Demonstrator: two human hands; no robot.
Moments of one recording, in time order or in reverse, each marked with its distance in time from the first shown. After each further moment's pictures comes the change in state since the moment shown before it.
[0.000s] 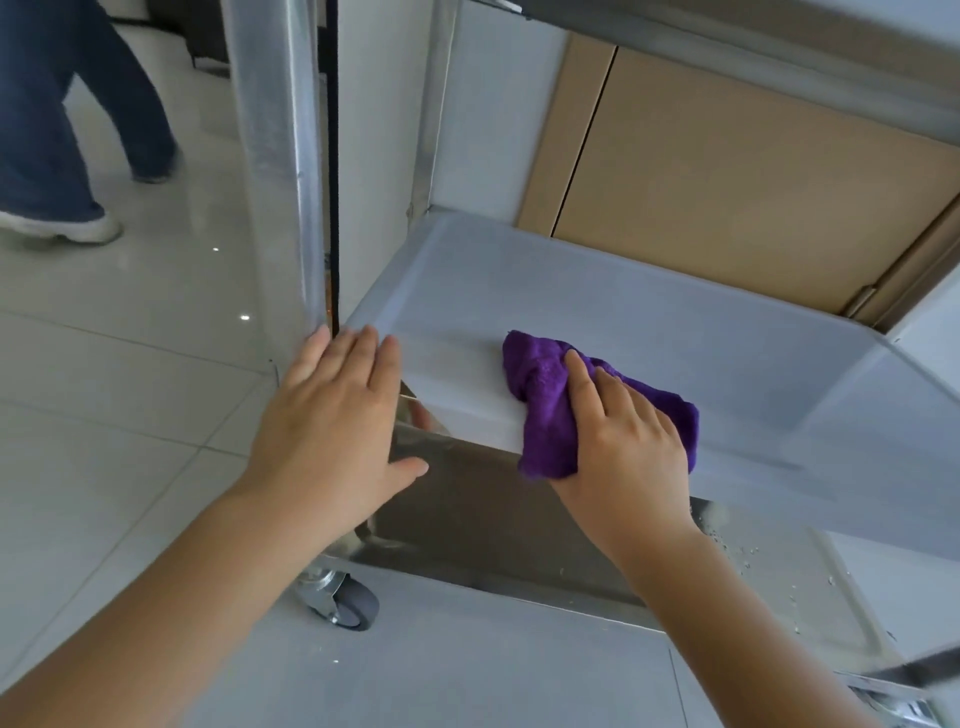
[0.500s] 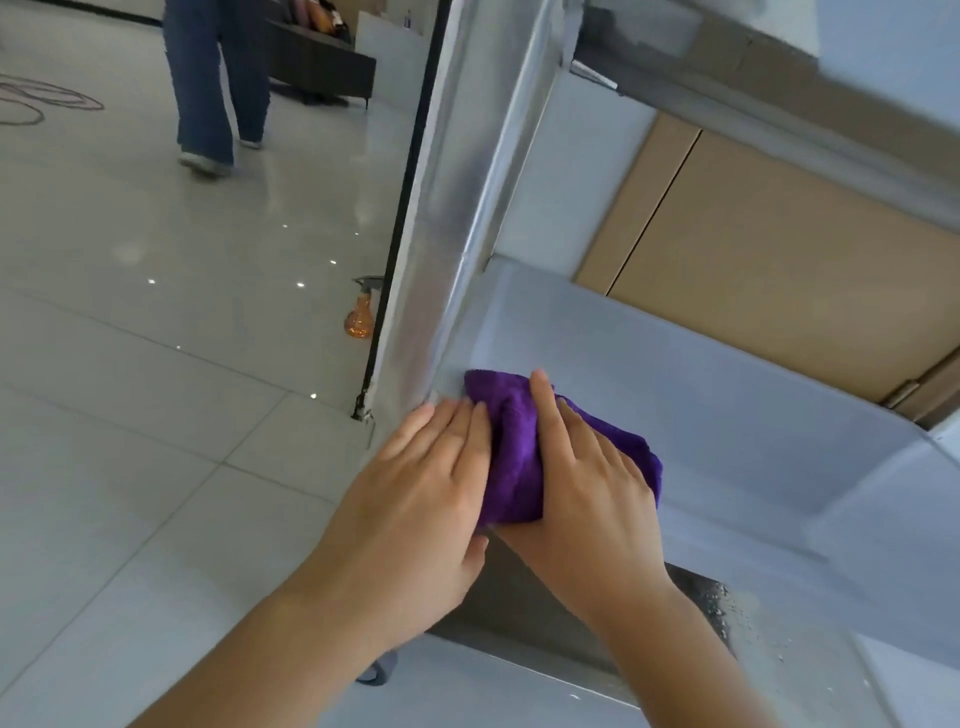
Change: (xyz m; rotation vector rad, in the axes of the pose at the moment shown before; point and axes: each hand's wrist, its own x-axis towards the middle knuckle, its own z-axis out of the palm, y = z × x) left_hand -0.013 -0.026 0.024 -0.322 0.204 0.182; right_hand 0.036 -0.089 -0.009 0.169 -0.057 -0.117
